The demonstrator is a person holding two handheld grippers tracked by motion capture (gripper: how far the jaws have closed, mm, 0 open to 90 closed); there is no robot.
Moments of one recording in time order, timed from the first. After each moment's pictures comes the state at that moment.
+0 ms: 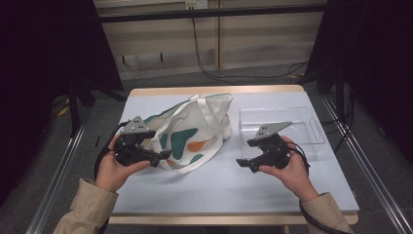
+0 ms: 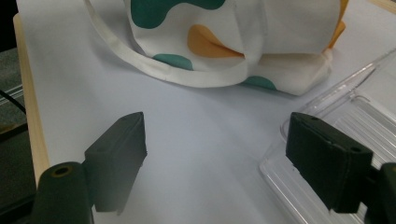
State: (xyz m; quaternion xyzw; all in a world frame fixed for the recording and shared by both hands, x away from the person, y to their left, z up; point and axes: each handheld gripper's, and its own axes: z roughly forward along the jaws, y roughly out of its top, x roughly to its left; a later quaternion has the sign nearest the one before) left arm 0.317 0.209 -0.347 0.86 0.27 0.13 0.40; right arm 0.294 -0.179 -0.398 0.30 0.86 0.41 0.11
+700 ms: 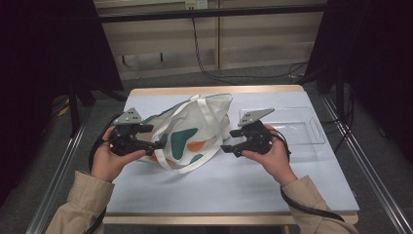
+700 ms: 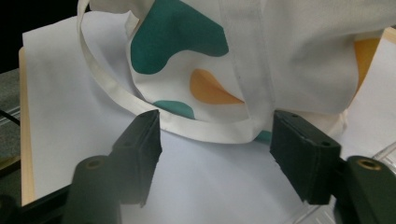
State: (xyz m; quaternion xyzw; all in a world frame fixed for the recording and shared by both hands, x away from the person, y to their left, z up) left arm 0.336 0.220 -0.338 0.86 0.27 0.14 0.41; right arm 0.331 -0.145 -0.390 0.29 0.85 0.43 0.10
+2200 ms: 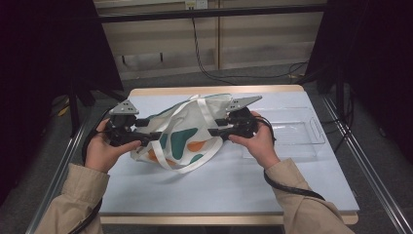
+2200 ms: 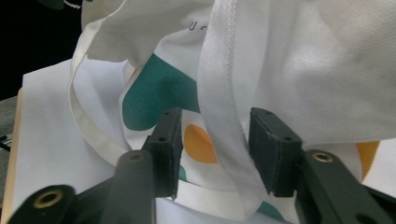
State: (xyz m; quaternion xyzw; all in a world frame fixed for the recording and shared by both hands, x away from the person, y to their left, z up) left arm 0.351 0.229 -0.324 0.86 0.29 0.14 0.39; right arm 0.367 -0.117 -0.379 0.28 0.83 0.48 0.10
